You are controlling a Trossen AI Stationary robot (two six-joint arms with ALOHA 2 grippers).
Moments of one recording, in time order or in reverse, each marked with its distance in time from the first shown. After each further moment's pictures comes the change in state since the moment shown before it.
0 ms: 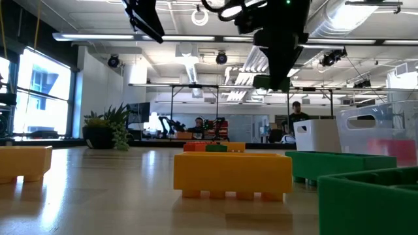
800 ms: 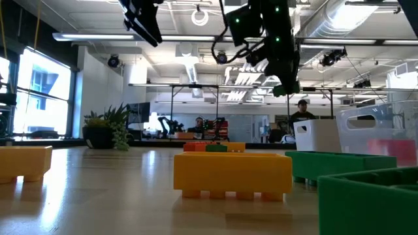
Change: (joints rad) left arm 0.021 0.000 0.000 -0.009 -0.172 -0.084; right arm -0.443 -0.011 0.051 -0.248 0.030 -0.300
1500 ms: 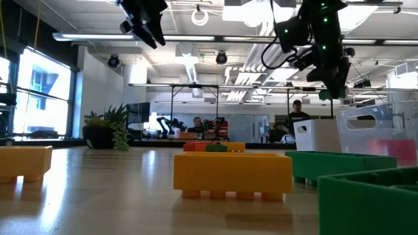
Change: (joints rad) left arm 0.146 0.000 0.000 0.118 -0.034 -0.067; right arm -0.252 -0.430 -0.481 0.162 -0.010 0.044
